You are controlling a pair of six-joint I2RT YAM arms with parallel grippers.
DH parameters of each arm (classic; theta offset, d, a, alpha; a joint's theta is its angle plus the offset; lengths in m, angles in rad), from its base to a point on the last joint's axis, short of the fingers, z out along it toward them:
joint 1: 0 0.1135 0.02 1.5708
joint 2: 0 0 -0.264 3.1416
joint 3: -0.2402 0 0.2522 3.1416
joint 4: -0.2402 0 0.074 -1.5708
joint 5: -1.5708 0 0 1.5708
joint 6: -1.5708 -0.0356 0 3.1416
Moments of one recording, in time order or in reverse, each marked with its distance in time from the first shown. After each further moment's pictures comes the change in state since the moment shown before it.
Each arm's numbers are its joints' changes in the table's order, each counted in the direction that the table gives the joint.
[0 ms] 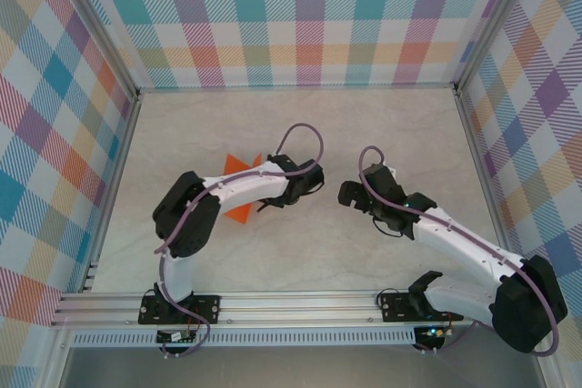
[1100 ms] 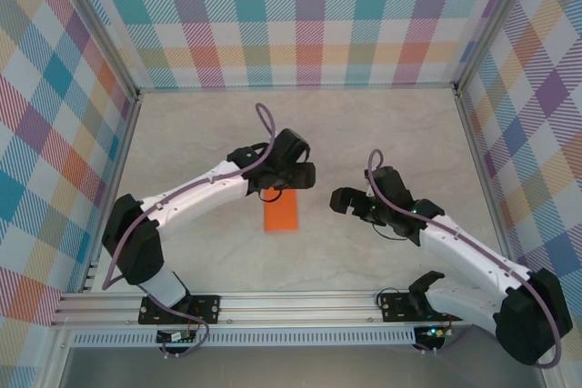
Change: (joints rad) left arm 0.093 0.376 0.138 0.469 -0.610 -0.008; right arm -0.032 0.039 0.050 0.086 0.380 0.030
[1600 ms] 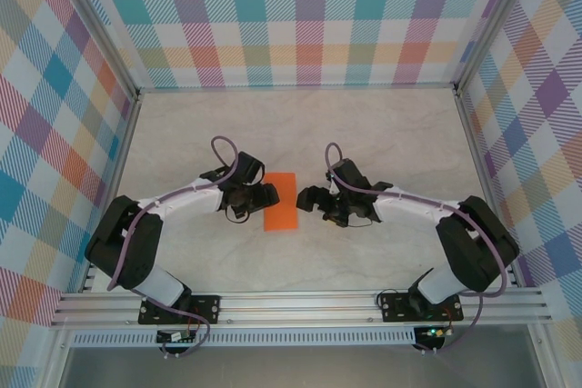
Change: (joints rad) left arm 0.237 0.064 0.460 0.237 -0.239 0.154; right arm 0.108 -0.457 -0.145 0.219 0.199 -0.195
